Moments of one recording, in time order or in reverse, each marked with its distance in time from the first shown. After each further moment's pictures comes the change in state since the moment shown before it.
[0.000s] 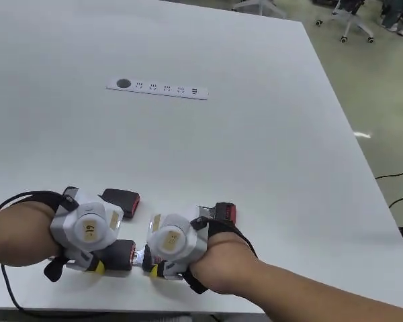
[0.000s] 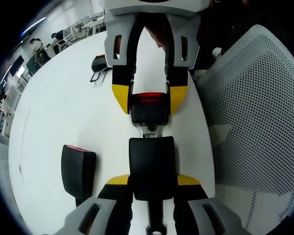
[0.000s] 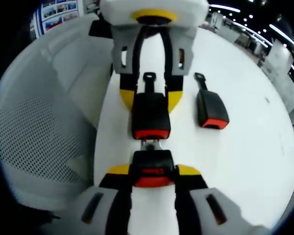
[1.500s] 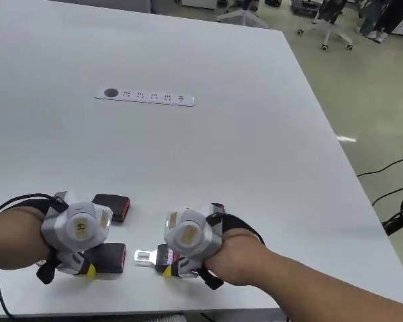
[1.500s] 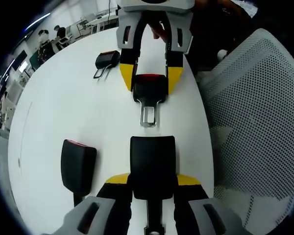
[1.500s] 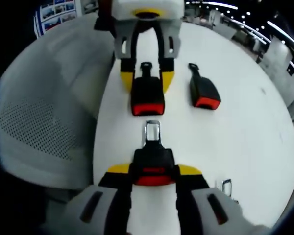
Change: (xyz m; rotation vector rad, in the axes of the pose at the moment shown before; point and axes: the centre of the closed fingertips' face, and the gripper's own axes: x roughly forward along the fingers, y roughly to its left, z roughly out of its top) left arm -0.003 0.000 -0.002 -0.048 -0.001 0.008; right arm -0.014 -0.003 -0.029 0.014 0.013 0.000
